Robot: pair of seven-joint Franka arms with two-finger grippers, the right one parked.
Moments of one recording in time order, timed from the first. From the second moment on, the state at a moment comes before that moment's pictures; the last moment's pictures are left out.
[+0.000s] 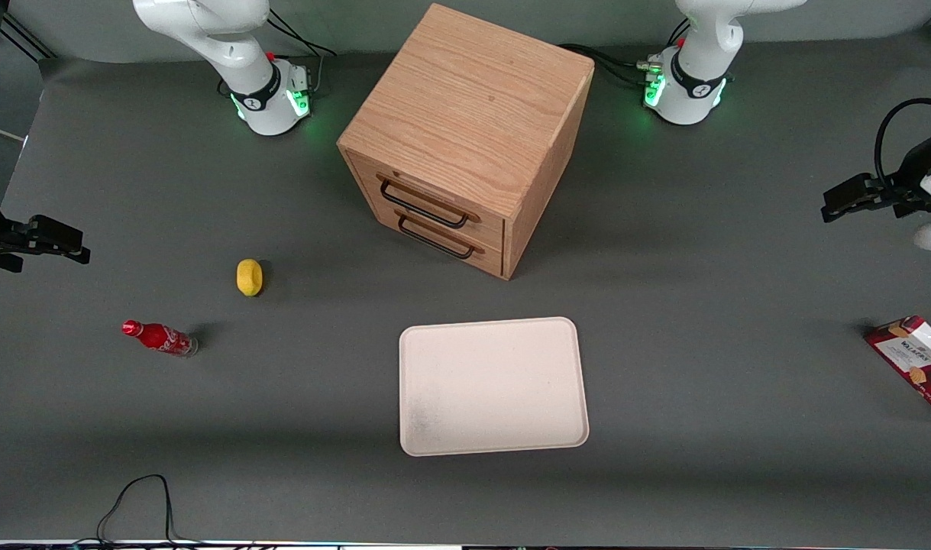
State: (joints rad) arm 0.05 0.02 -0.06 -1.56 0.02 1.50 -0.05
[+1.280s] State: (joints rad) arm 0.24 0.36 -0.03 -1.24 0.02 1.53 -0.05
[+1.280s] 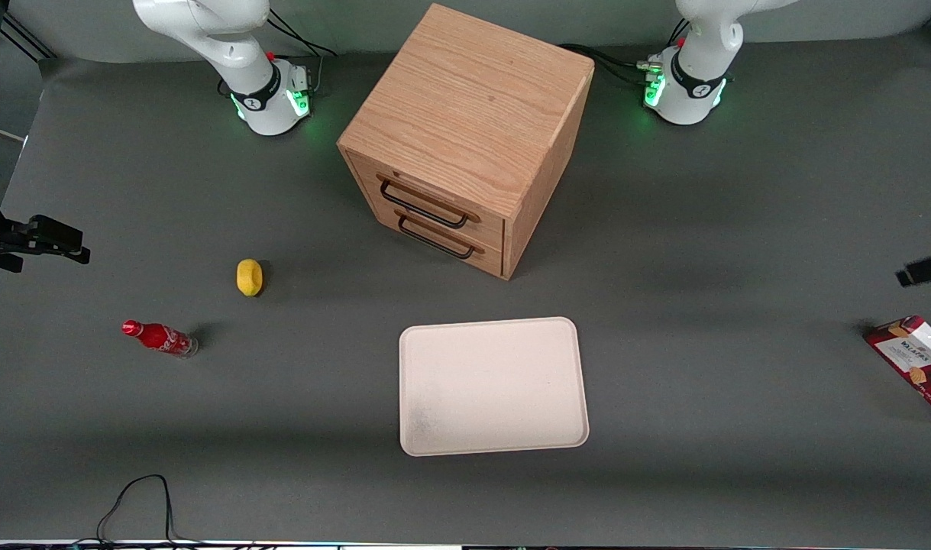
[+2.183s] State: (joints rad) arm 0.58 0.63 -0.04 -1.02 0.02 1.65 -0.02
